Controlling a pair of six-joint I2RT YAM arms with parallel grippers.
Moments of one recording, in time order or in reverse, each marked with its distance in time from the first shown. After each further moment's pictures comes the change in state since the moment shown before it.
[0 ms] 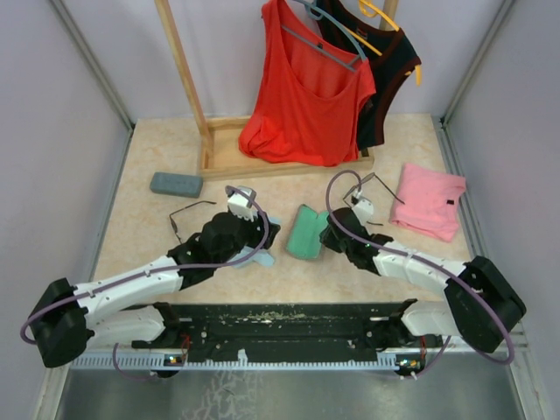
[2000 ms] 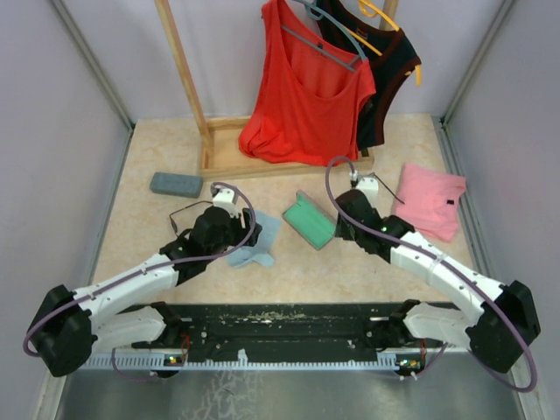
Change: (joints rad) left arm 0.146 -0.042 -0.054 -0.135 0.019 -0.032; right arm -0.025 -0.123 0.325 -0.465 0.097 -0.499
